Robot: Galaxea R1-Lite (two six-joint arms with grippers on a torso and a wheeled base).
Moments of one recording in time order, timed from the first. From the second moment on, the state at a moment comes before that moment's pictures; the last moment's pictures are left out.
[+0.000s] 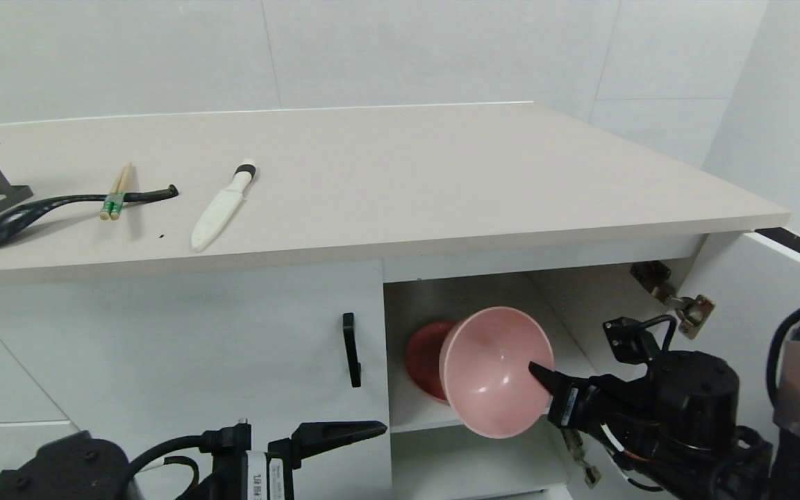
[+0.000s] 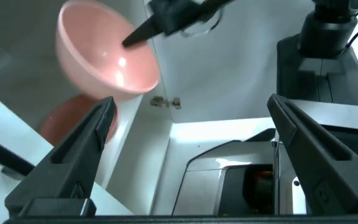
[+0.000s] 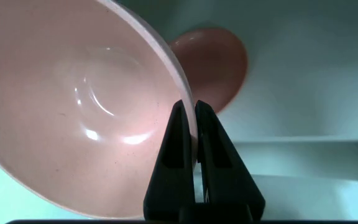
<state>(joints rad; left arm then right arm) -0.93 1.71 -0.01 -1.57 -0.33 0.21 0.58 2.09 -0.15 -1.57 -0.10 0.54</state>
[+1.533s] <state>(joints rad) -0.77 1.40 0.00 -1.57 -0.32 0.17 0.45 2.48 -0.54 -1.57 0.05 0.35</state>
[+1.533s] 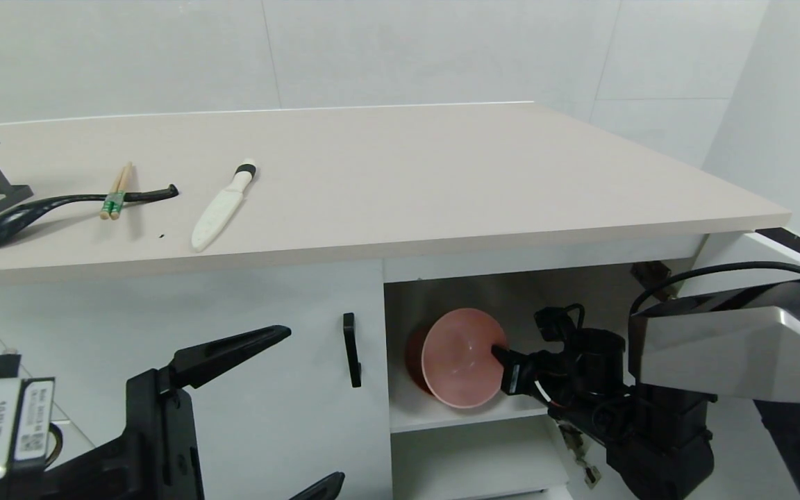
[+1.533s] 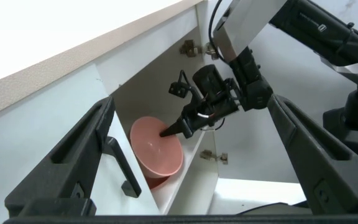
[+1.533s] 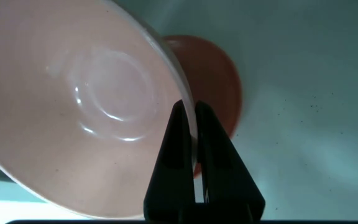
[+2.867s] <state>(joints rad) -0.77 1.40 0.00 -1.57 -0.32 0.17 0.43 2.49 -0.60 -1.57 0.05 0.21</state>
